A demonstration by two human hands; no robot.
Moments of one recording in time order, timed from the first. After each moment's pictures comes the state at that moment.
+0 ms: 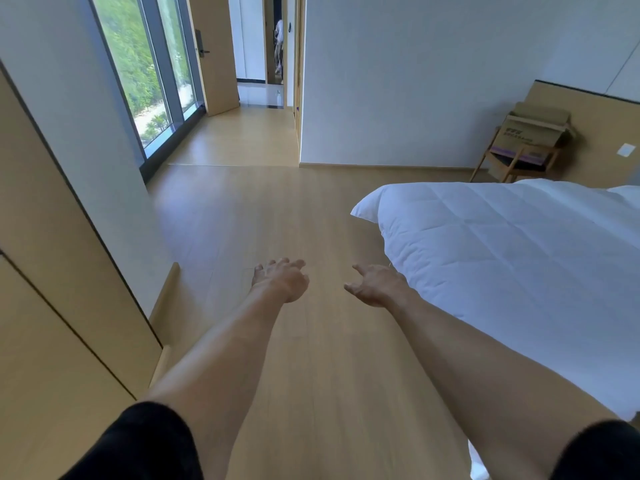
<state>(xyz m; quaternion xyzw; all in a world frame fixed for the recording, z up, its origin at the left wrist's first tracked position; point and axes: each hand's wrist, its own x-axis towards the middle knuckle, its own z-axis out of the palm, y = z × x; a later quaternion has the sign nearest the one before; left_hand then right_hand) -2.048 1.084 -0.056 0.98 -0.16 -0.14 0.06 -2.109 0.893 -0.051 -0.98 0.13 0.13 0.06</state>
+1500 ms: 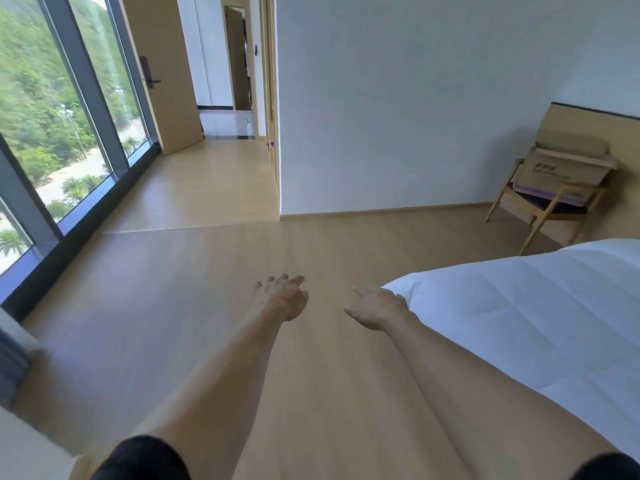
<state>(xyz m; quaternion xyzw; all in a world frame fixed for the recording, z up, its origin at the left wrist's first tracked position) -1.215 0.881 -0.061 0.97 -0.20 -0.12 0.06 -1.300 0.699 -0.065 -0.97 0.19 0.14 0.08</state>
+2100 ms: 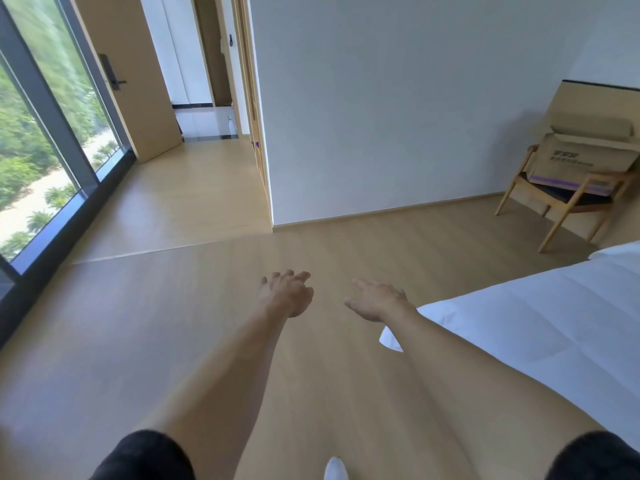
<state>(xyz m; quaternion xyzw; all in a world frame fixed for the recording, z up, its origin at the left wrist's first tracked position) -0.939 0.788 -0.080 0.96 -0.24 -0.13 0.03 -1.029 0.615 -0.087 -0.96 0.22 0.14 0.11</state>
